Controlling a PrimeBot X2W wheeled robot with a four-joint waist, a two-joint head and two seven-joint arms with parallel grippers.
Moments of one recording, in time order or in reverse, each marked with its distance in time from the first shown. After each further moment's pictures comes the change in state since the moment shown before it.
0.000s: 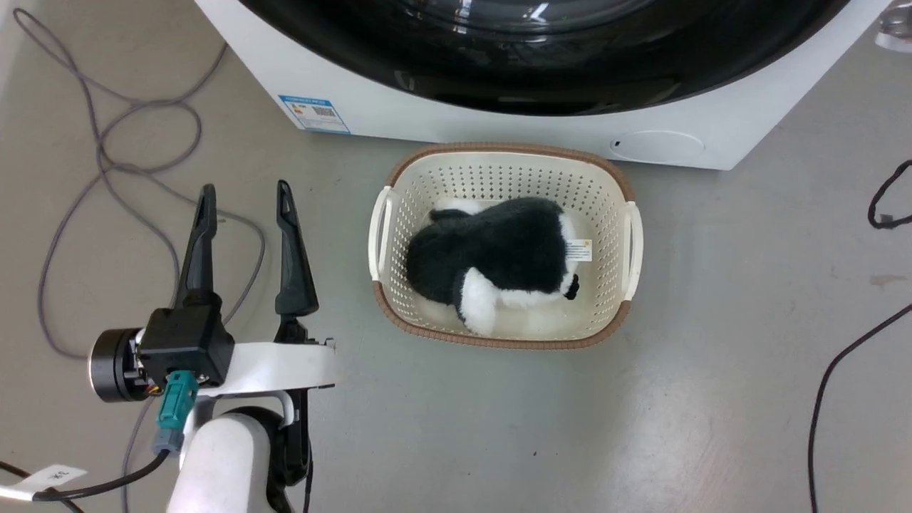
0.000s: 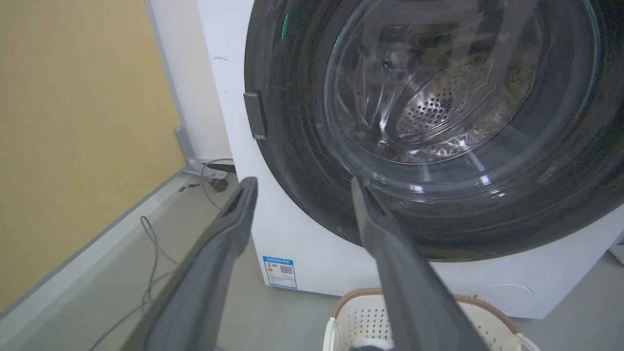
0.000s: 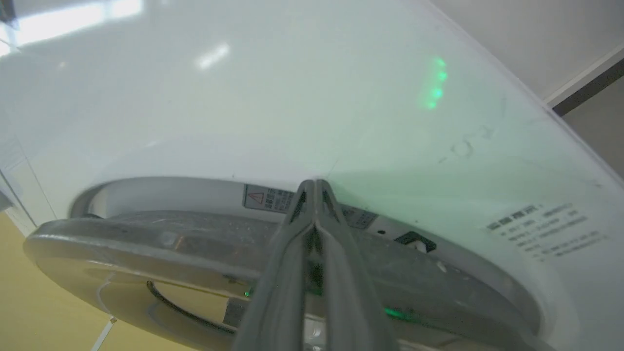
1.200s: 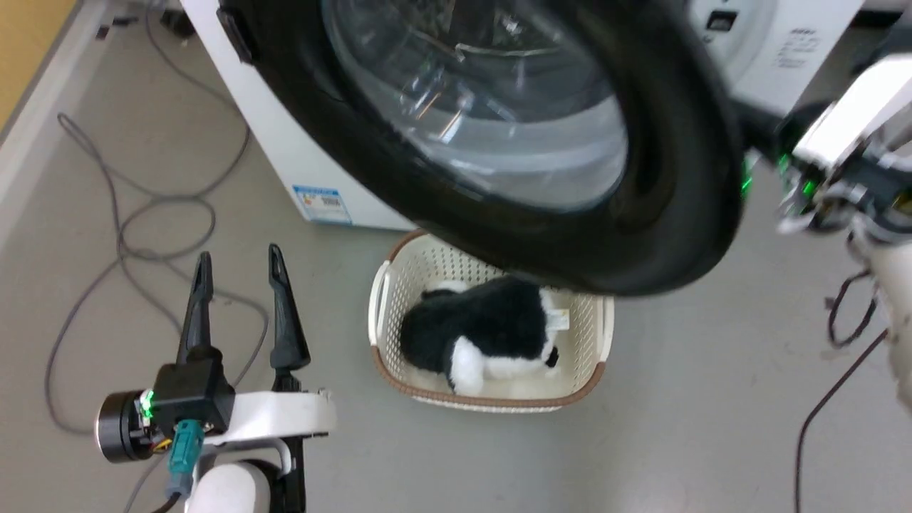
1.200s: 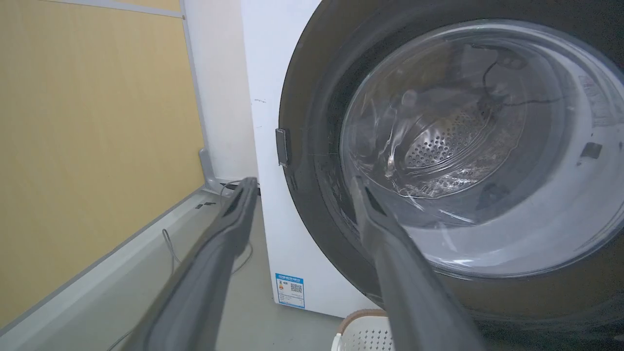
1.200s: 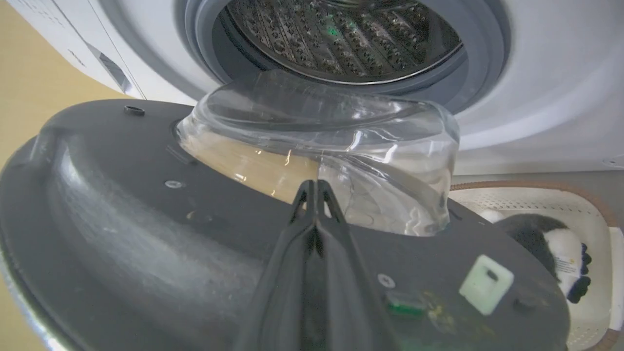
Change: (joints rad) left arm 0.099 0.000 0.013 0.052 -0.018 0.032 -0.063; right arm 0.175 -0.080 0.281 -0.002 0.339 0.000 0.551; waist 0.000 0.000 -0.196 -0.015
